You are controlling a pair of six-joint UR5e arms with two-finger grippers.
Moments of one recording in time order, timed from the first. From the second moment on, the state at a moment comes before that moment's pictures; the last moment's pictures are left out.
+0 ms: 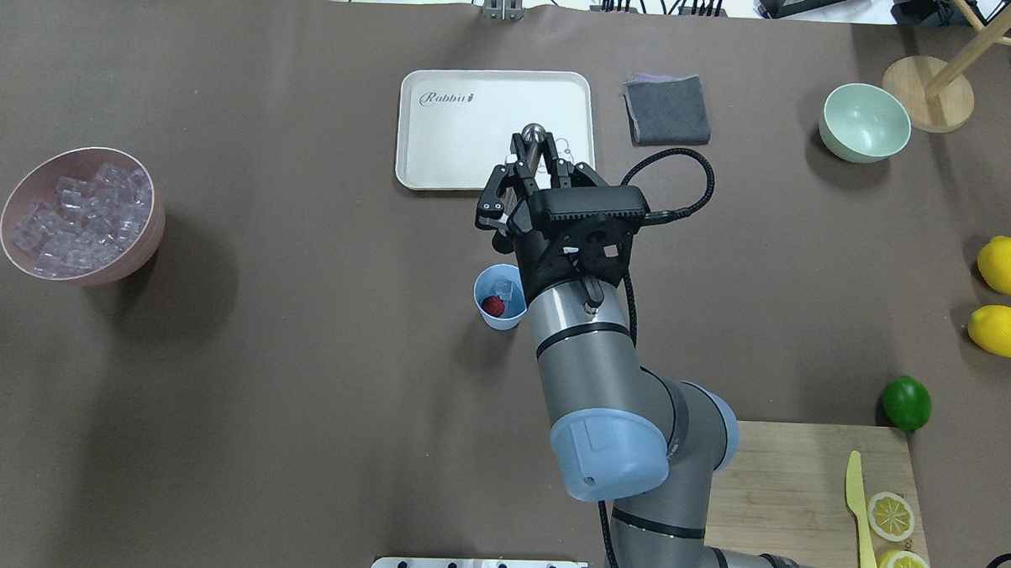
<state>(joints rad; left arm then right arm) -1.57 -1.49 -1.59 -2.10 -2.33 0.10 0.24 -0.98 1.76 -0.82 0.50 0.92</state>
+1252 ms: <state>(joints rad) -1.57 -1.49 -1.57 -2.10 -2.33 0.10 0.14 -1.00 1.73 -0.81 0.43 0.92</state>
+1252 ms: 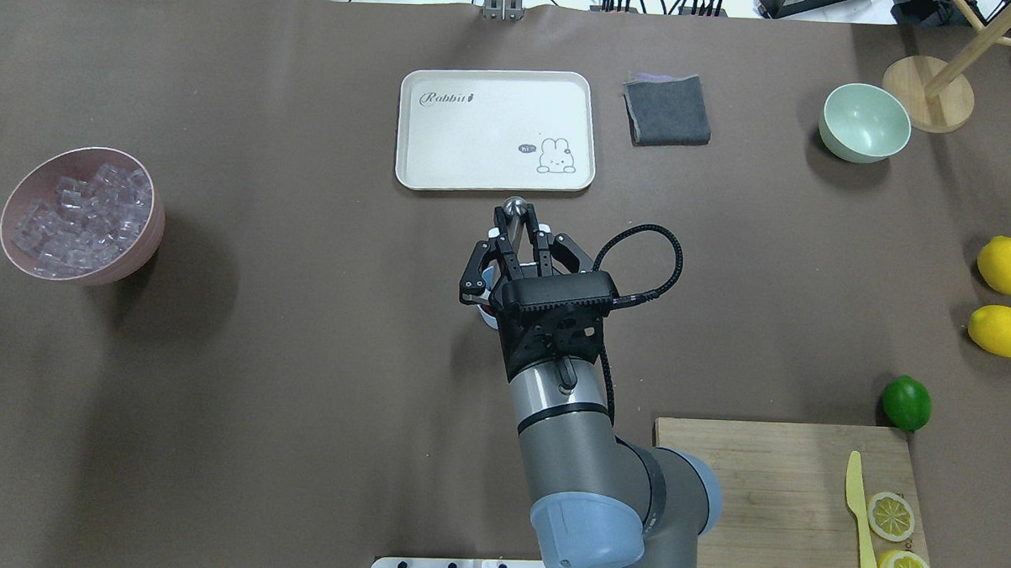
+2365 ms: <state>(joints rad) -1.57 -1.48 -1.56 -2.11 -2.33 0.10 0.15 -1.00 1.71 -0.81 0.44 0.90</state>
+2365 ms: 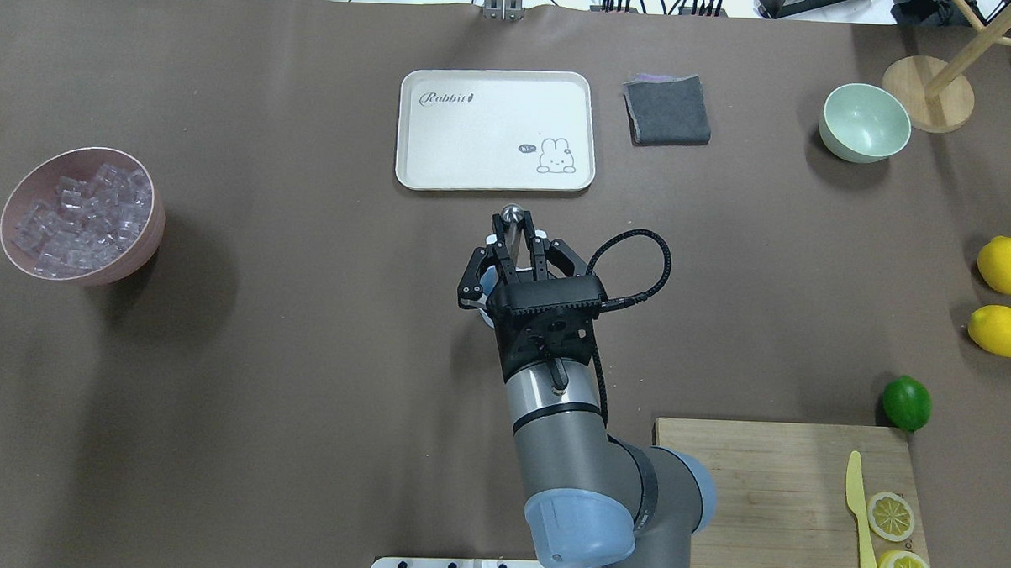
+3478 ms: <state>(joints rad) -1.57 -1.49 -1.56 -2.11 -2.36 0.10 0.20 -1.00 1.78 -0.81 0.52 0.82</state>
